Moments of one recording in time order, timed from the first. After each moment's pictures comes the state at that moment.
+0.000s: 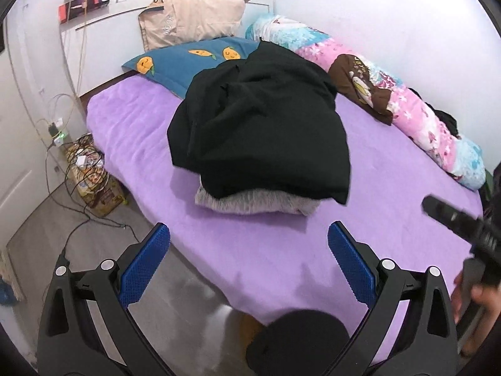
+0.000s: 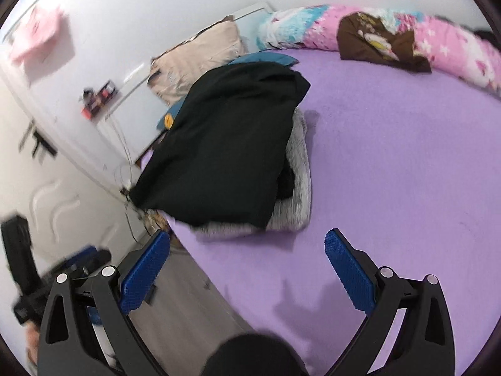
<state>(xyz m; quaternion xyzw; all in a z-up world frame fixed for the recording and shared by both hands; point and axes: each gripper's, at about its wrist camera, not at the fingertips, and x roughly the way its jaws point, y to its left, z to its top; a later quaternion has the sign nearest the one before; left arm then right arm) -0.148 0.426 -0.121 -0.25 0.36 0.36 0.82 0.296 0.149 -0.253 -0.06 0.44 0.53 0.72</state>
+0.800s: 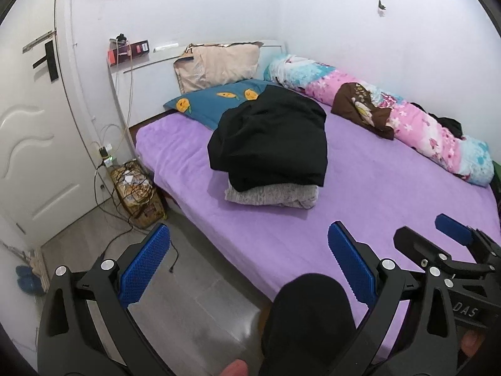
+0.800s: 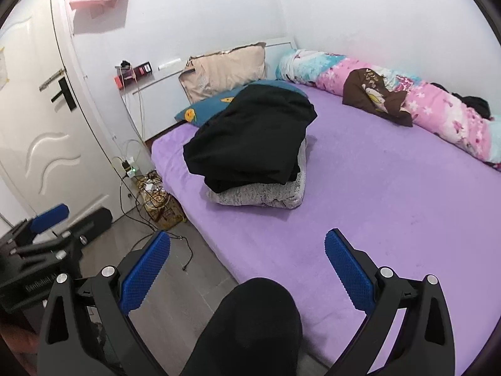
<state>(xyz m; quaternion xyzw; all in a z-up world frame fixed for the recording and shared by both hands) -0.221 0.260 -0.047 -0.17 0.31 0.45 0.82 0.159 0.016 -0.183 -0.11 0.34 0.54 0.76</state>
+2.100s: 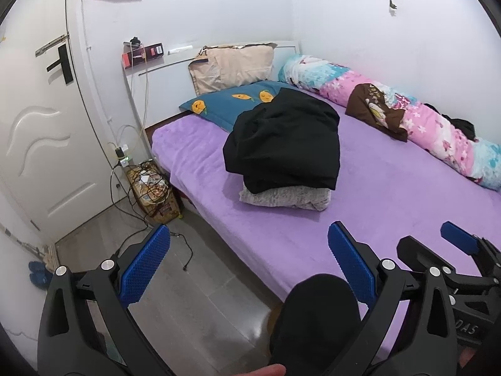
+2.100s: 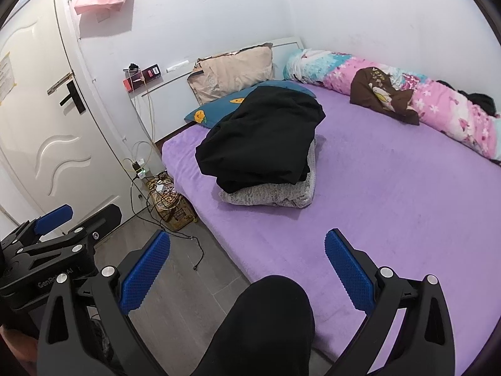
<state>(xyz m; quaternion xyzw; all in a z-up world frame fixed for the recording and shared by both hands) -0.222 0.253 -0.031 -0.16 0.31 0.48 0.81 0.155 0.020 -0.176 -0.10 0.36 0.55 0.75</state>
